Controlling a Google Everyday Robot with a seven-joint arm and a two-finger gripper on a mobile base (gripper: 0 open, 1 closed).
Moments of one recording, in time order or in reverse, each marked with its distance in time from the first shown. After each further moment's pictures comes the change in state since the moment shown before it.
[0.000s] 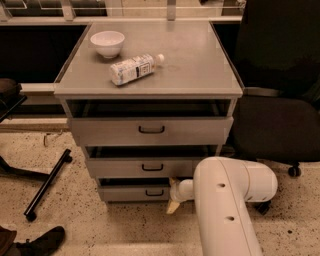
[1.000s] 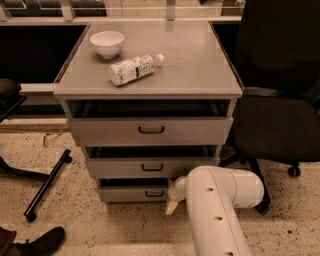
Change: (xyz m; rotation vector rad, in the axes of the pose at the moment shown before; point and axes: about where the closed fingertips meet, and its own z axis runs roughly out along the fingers) arm 0.013 0.005 0.047 -0.104 0.030 0.004
